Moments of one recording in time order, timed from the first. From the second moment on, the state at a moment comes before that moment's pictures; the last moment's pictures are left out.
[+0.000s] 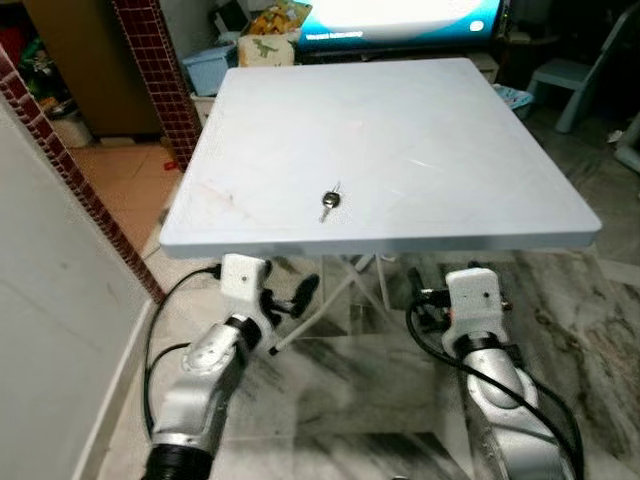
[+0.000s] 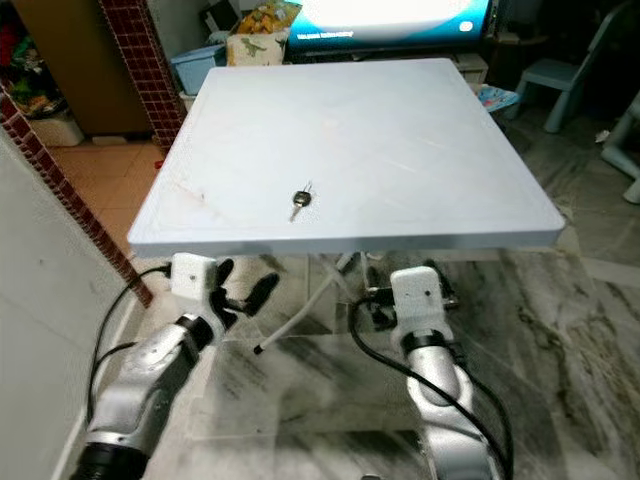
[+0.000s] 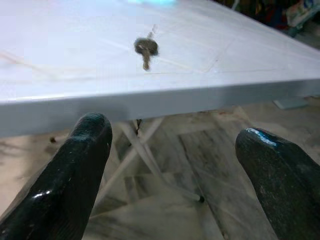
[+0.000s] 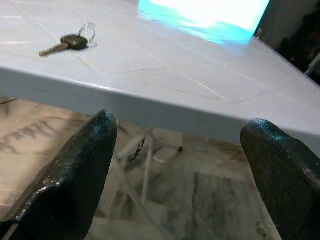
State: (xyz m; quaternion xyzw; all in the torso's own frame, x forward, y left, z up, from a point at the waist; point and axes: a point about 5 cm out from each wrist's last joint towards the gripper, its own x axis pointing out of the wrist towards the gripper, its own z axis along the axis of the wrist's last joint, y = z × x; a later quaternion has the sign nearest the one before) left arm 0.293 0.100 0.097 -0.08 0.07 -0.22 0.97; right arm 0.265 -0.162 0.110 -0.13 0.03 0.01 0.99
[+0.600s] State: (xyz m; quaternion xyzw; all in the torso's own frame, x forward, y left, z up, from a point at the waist) left arm 0.289 0.159 0.096 -0.02 0.04 -0.08 1.00; right arm 0.261 -0.149 0.125 -0.14 -0.01 0.04 0.99
